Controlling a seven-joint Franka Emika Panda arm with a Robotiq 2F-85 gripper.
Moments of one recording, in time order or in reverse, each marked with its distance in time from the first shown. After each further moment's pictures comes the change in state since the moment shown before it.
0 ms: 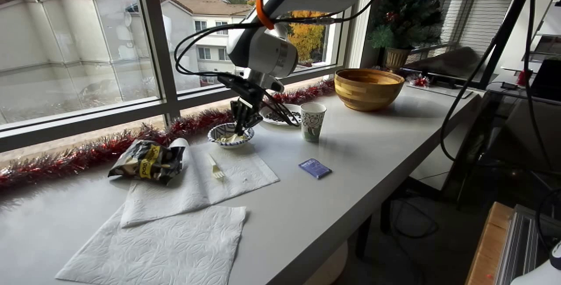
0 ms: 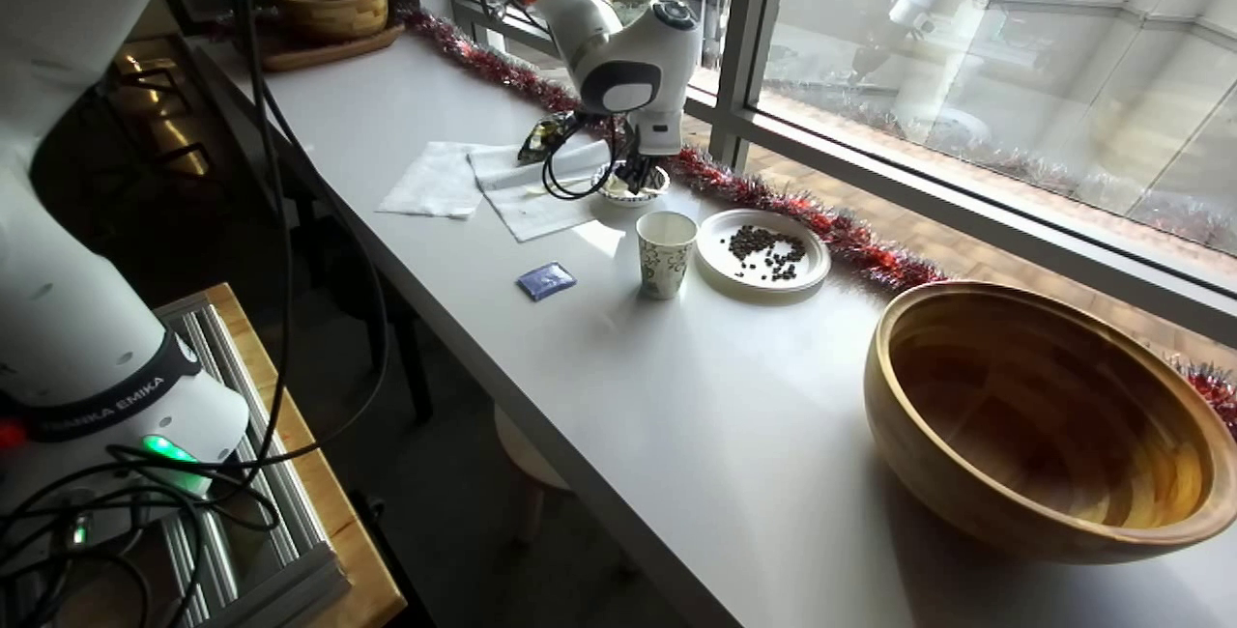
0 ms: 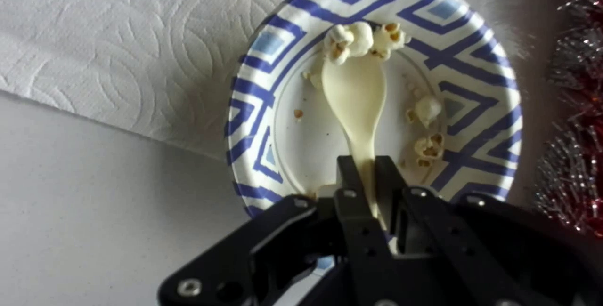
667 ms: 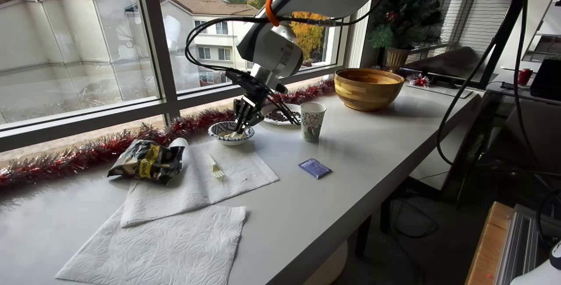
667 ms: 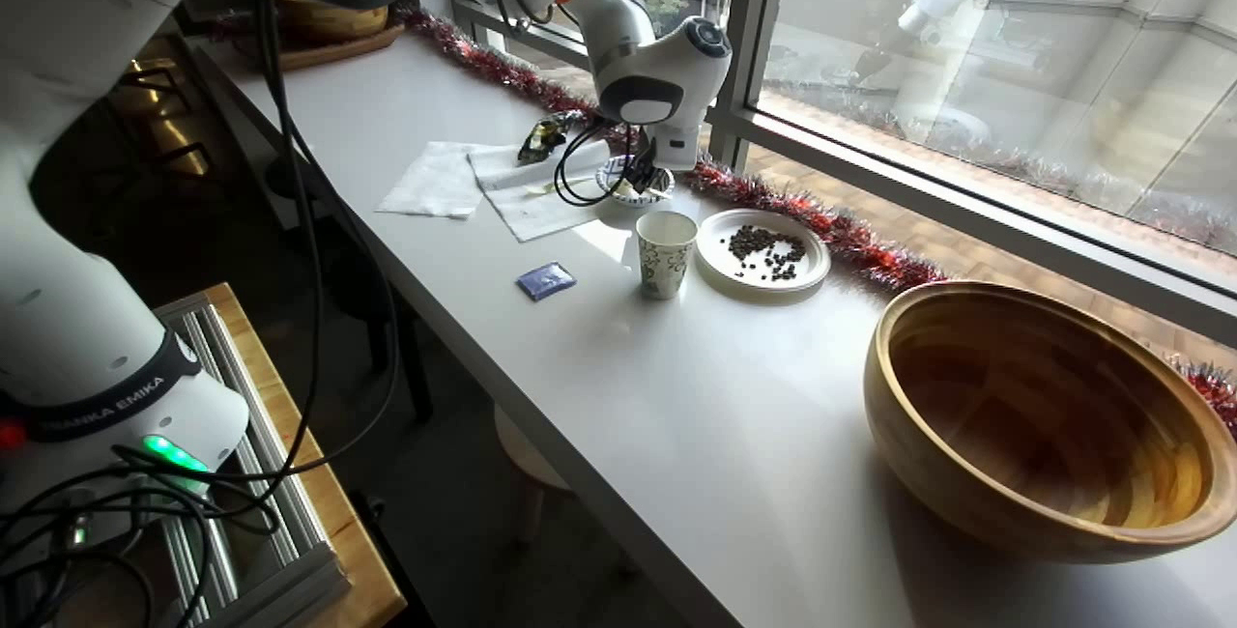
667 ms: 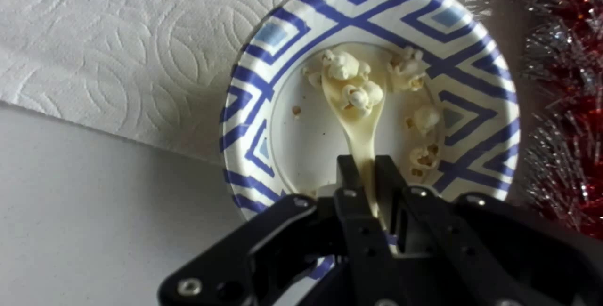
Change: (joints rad) arm -0.092 0.054 0.058 0.084 0.116 -0.088 -0.094
